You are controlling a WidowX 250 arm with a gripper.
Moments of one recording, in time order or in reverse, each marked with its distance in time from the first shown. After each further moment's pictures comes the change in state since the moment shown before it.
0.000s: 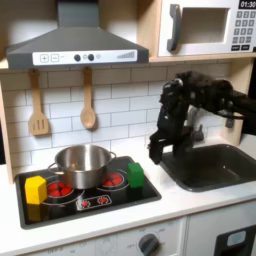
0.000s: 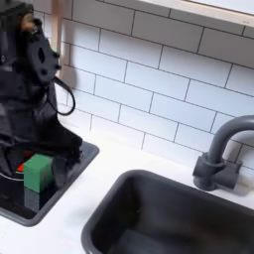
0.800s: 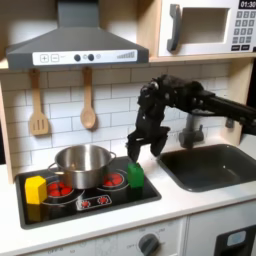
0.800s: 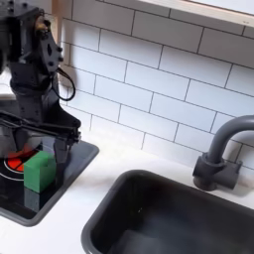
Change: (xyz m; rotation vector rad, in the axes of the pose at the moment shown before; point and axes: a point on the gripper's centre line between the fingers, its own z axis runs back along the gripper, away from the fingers) arm 0.043 0.017 -0.029 0.030 -0.017 -0.002
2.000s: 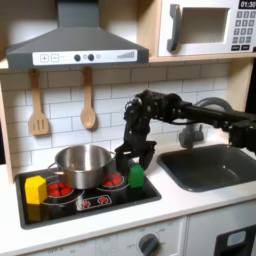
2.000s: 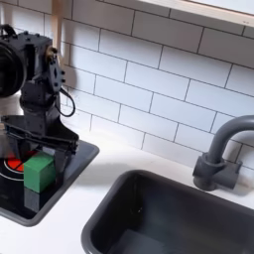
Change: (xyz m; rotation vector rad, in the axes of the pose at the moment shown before) arm 0.013 0.009 -0.049 0.017 0.076 -0.027
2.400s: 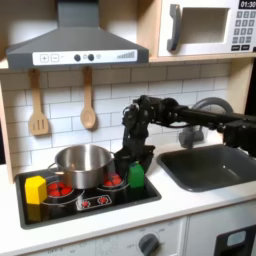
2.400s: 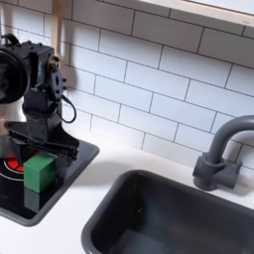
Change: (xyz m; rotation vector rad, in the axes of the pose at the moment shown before) arm 0.002 -0.002 -0.015 -0.008 0.021 -0.017
